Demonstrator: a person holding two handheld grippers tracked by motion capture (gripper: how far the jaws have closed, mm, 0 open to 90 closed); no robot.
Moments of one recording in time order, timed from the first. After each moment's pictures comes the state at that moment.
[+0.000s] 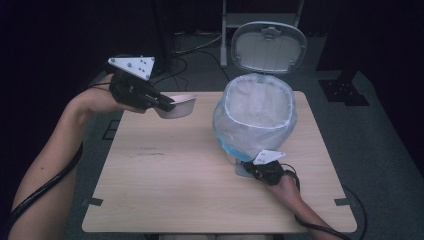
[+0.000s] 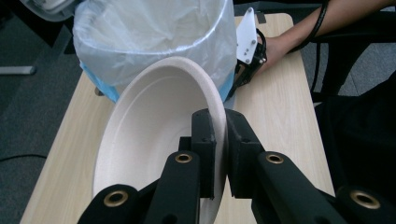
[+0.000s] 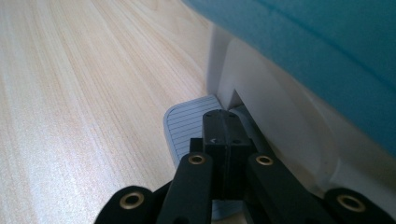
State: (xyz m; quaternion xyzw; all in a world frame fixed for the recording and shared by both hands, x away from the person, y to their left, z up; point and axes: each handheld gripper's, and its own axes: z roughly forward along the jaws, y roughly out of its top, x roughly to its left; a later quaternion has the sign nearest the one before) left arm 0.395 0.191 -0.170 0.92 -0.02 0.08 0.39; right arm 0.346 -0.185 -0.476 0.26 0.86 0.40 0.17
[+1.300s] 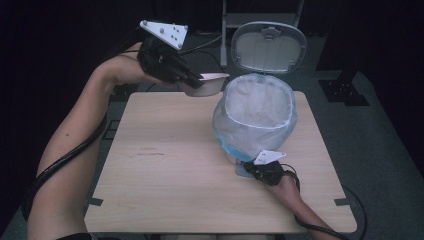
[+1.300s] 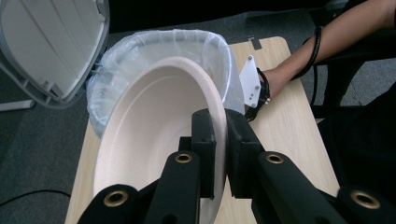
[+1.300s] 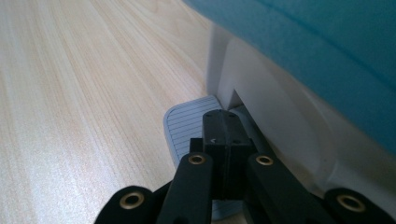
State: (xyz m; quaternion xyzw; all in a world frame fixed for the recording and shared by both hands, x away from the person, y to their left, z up) left arm 0.413 0.123 -0.116 0.91 -0.08 0.08 0.39; right arm 0.346 -0.186 -0.477 0.26 0.86 0.41 0.17
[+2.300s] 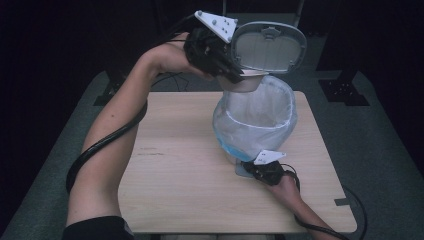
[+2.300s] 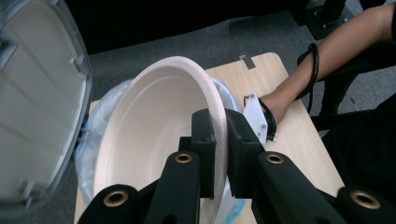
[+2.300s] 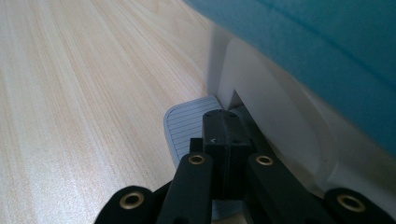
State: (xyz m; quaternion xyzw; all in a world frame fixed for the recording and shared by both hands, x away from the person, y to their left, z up) left arm 0.428 0.032 -0.110 0.91 -0.14 0.05 0.39; right arm 0.346 -0.187 -0.477 0.26 0.86 0.41 0.17
